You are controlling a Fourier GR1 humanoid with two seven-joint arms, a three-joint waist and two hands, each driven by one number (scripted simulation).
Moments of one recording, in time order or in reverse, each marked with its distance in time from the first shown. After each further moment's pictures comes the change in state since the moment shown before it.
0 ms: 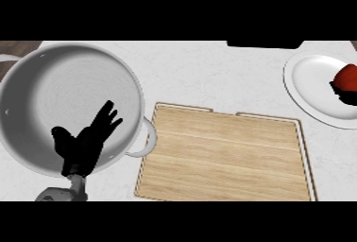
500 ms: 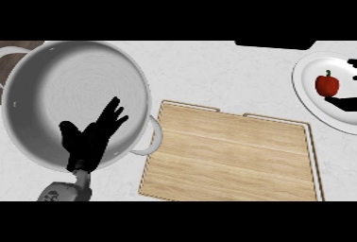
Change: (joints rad) left arm -0.038 -0.010 -0.018 0.001 -0.016 -0.005 0.032; right arm -0.155 -0.060 0.097 0.362 0.143 0.120 0.033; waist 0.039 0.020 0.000
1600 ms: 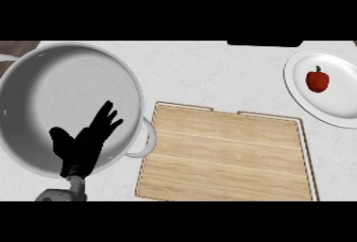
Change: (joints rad) left arm 0.048 -0.001 0.030 -0.020 0.005 -0.003 -0.019; right arm -0.091 -0.110 -0.238 0.302 -0.225 0.509 -0.247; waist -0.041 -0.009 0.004
